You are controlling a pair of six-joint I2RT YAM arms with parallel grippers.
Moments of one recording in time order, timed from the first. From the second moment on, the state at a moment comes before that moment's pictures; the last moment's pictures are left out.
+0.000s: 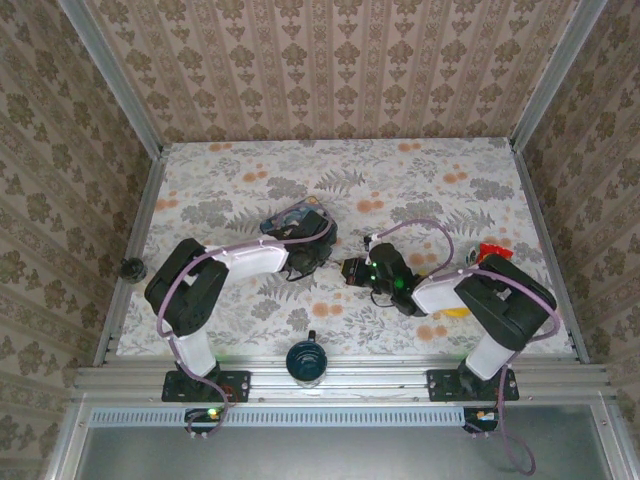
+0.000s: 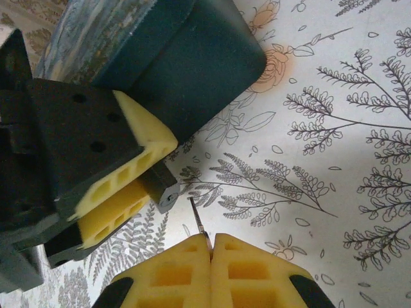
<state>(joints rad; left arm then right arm) -0.79 1.78 1.05 -0.30 -0.10 -1.39 0.67 1.67 0.51 0.64 -0.07 0.85</state>
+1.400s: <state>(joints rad) -0.76 1.78 1.03 -0.20 0.01 -1.50 0.70 1.89 0.41 1.14 -0.01 0.97</state>
